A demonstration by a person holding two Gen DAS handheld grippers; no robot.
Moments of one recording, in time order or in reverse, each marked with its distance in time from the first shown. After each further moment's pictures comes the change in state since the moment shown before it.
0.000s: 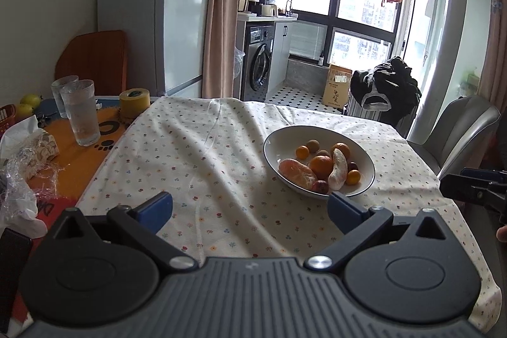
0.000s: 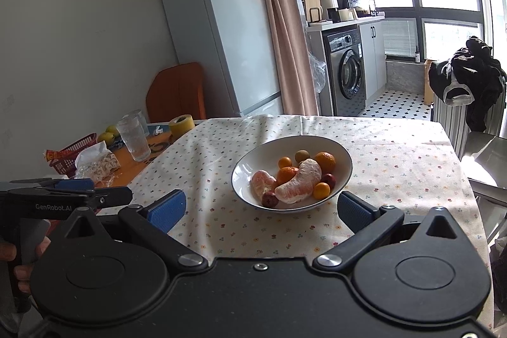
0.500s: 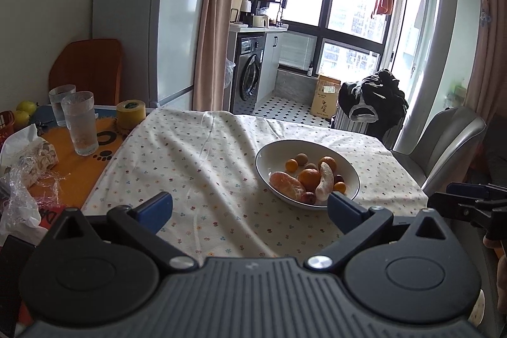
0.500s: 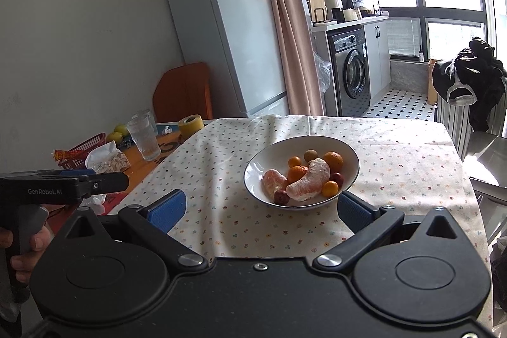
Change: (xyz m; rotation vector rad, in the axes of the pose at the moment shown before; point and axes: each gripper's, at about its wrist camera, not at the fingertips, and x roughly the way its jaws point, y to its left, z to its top) left arm -0.024 0.009 0.010 -0.016 -0.024 -0.056; right arm -0.012 0.009 0.004 0.003 0.002 0.008
